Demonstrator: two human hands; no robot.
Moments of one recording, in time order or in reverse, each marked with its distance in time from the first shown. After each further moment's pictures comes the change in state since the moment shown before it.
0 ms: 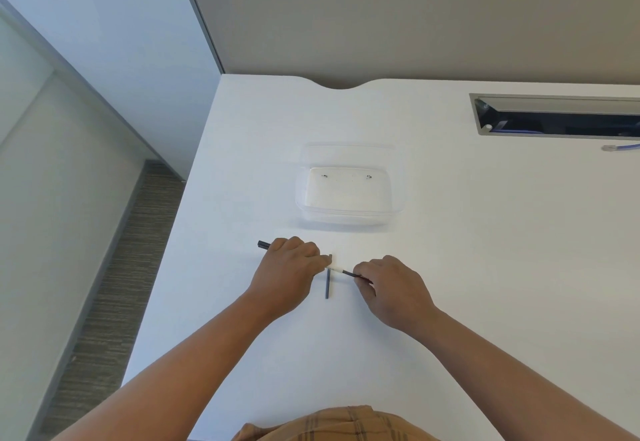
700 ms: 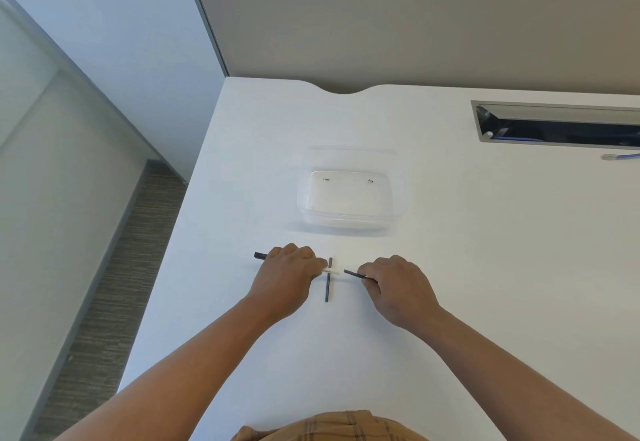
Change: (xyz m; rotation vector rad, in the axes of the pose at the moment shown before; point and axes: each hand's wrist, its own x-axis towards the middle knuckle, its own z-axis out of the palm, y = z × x) left_hand -0.003 -0.002 0.008 -0.107 -0.102 -0.144; right_hand 0.005 0.003 -0.015 -0.090 -0.043 0.013
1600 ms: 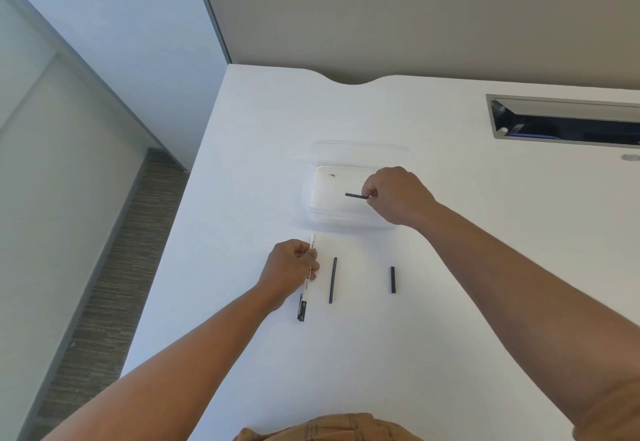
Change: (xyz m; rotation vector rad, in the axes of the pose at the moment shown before) left_hand 0.022 -0.012 0.018 -1.030 -0.047 -0.863; right_hand 0.130 -0.001 -0.087 -0.031 -0.073 0.087
